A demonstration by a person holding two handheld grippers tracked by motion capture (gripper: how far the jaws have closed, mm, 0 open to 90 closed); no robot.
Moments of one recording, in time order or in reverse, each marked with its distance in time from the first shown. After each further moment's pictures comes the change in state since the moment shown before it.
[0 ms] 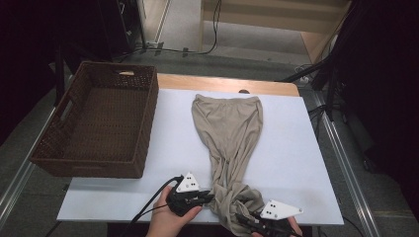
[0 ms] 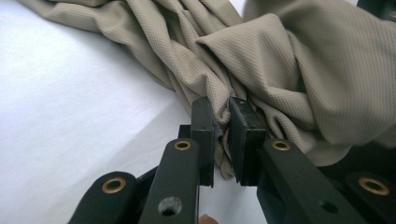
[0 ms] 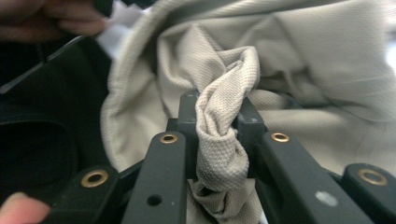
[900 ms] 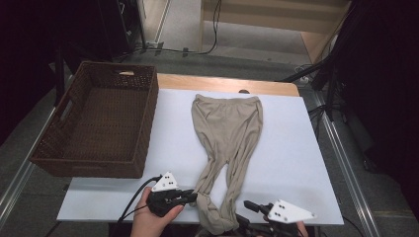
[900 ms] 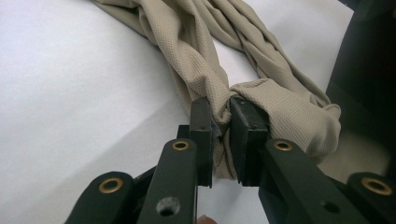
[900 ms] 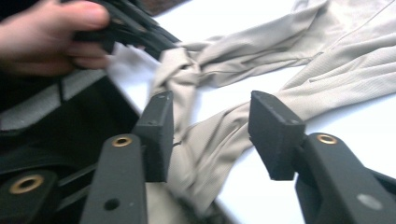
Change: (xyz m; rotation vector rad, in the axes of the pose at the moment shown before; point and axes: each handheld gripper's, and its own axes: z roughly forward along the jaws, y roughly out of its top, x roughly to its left) left arm 0.019 -0.019 -0.037 -0.045 -0.007 -0.063; right arm 0.011 0.020 -0.022 -0.127 -0.010 -0.021
